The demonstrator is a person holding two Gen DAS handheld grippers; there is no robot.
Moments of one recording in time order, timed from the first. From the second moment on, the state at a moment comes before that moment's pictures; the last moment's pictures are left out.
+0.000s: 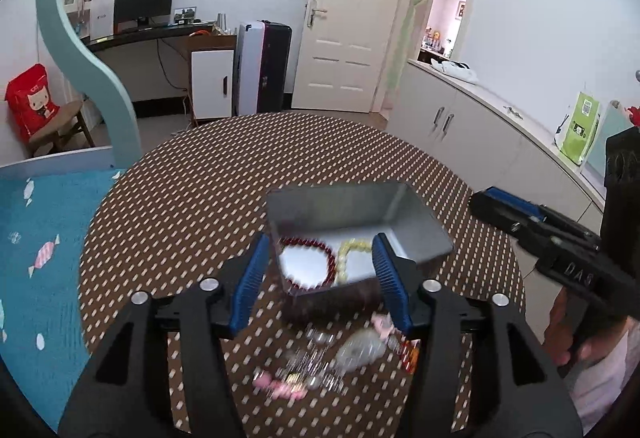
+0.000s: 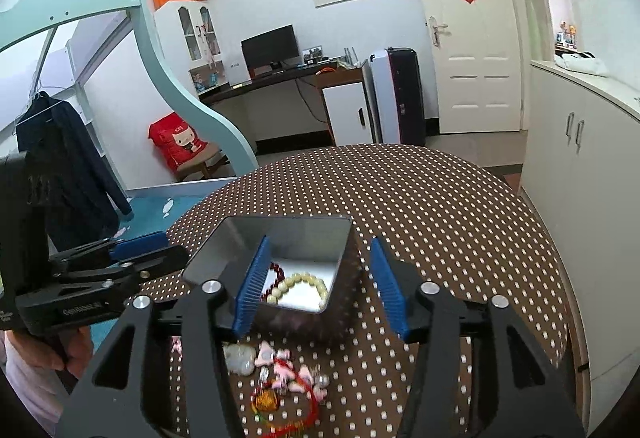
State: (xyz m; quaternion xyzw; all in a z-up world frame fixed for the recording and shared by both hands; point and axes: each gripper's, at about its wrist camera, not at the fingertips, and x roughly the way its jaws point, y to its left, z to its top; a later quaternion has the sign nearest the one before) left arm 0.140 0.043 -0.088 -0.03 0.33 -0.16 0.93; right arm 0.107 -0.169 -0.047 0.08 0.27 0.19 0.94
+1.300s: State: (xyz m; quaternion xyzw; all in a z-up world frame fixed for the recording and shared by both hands) left arm 0.088 0.113 -0.156 -0.07 0.36 -0.17 0.91; right arm 0.083 -0.083 -0.083 0.03 0.35 0.28 0.89
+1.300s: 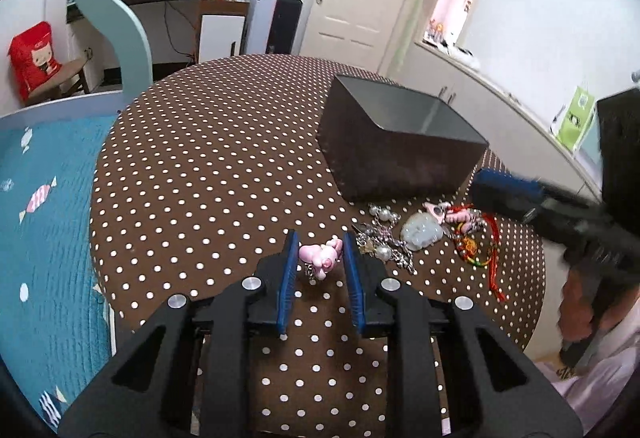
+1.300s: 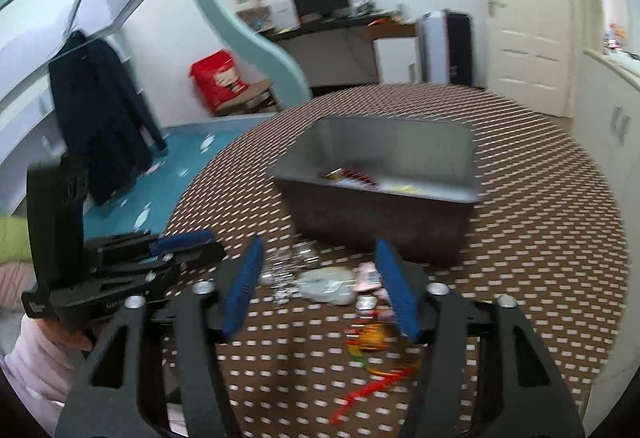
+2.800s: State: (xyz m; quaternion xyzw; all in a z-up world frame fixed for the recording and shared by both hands) left arm 0.094 0.126 -0.154 -0.11 0.35 -0.17 0.91; right arm 0.128 -0.033 -0.121 -0.06 0.42 0.26 0.87
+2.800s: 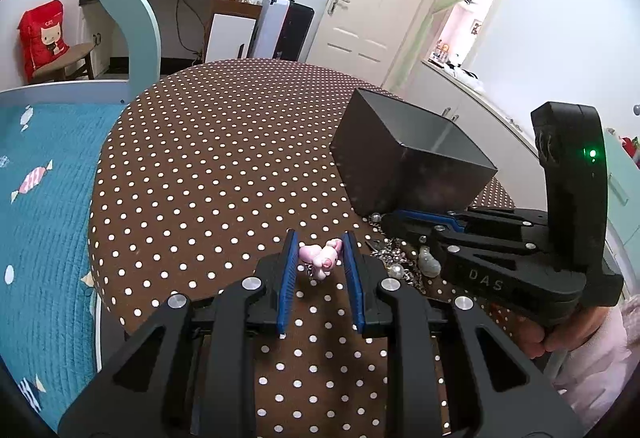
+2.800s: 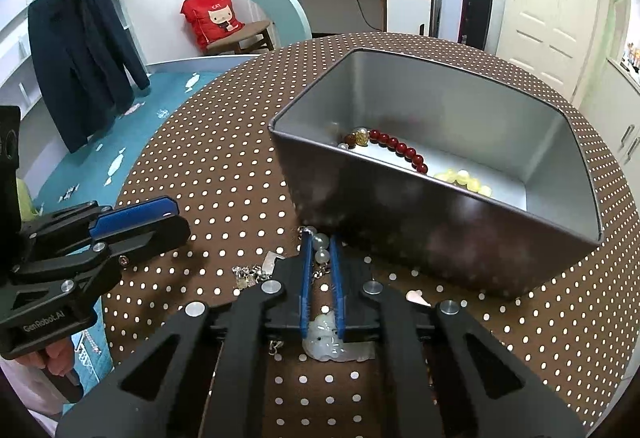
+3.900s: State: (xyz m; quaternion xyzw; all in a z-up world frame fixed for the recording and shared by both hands) left arm 0.121 0.078 -0.076 -0.06 0.26 -0.21 0.94; right arm 0.098 -0.112 -0.009 0.02 0.26 0.26 0.93
